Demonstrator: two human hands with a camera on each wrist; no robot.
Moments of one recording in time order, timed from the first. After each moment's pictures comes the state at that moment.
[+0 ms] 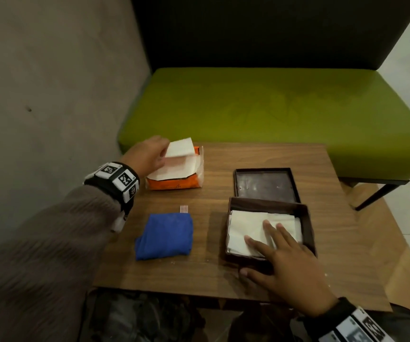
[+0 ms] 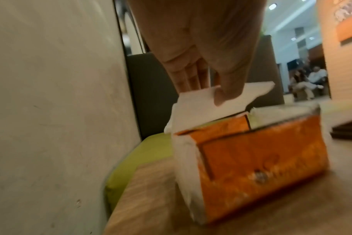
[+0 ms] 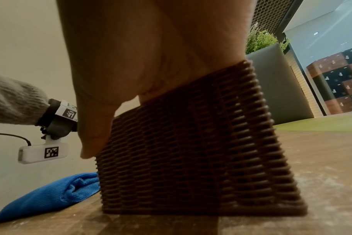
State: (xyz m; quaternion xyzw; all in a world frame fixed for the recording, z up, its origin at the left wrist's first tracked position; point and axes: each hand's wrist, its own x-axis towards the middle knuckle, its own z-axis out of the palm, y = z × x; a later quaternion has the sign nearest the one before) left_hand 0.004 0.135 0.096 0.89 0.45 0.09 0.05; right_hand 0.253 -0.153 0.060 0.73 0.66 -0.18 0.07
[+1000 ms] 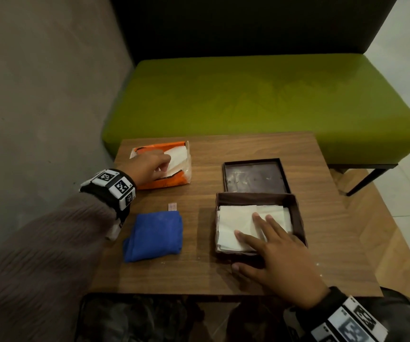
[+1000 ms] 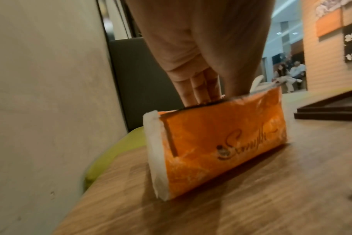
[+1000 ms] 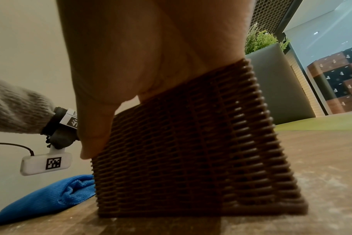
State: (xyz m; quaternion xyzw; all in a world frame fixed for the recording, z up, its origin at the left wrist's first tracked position) left_hand 0.023 0.131 0.065 0.92 0.38 -0.02 0.11; right_hand 0.253 -0.150 0.061 0.73 0.66 -0.18 0.07
